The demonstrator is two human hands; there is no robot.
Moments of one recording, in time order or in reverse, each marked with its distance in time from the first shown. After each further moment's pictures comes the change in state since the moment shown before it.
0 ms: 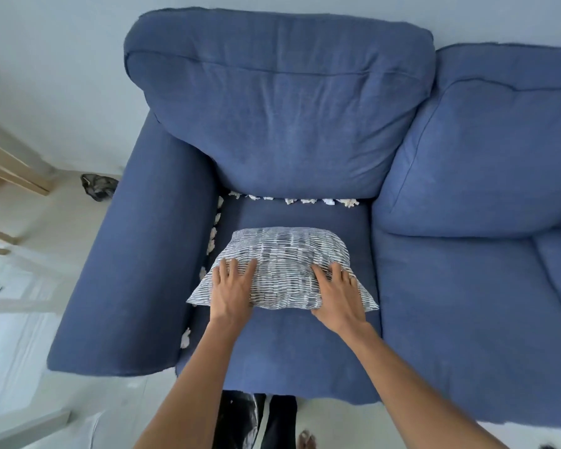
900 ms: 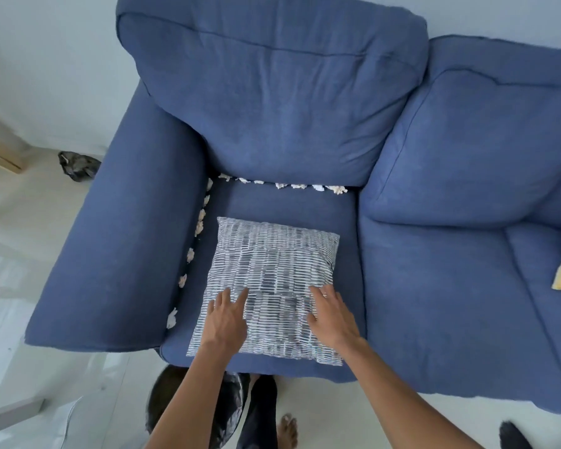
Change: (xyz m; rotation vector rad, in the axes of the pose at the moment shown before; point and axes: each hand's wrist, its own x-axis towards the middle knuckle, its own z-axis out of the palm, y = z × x) left_hand -0.068 0.009 0.057 -0.259 -0.223 -0.026; right_hand -0.058 0.007 0.035 0.165 -0.184 0.068
